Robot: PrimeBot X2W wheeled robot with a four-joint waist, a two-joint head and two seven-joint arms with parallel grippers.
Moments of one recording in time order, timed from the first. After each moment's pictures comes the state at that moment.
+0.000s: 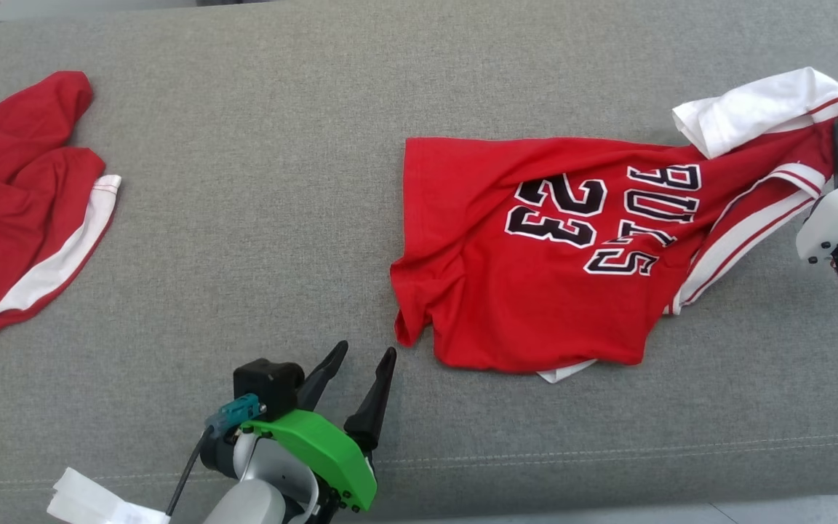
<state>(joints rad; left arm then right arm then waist) -0.17 0.06 -0.55 0.25 -0.60 -0.05 -0.09 -0.53 -0.33 0.05 0.62 0.24 0.01 -0.08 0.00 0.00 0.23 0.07</state>
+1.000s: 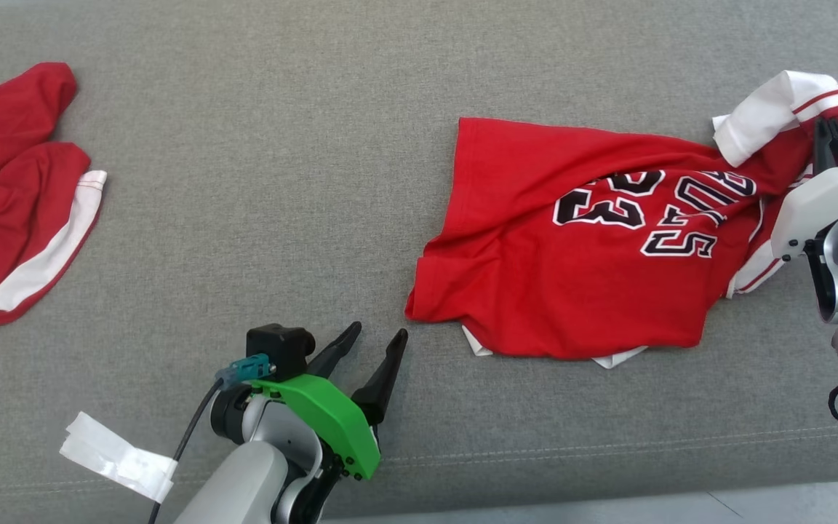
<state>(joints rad) -0.28 0.05 -0.60 0.35 -0.68 -0.10 -0.04 -0.60 -0.32 0.13 0.72 0.12 -0.08 -0.11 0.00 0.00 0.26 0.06</state>
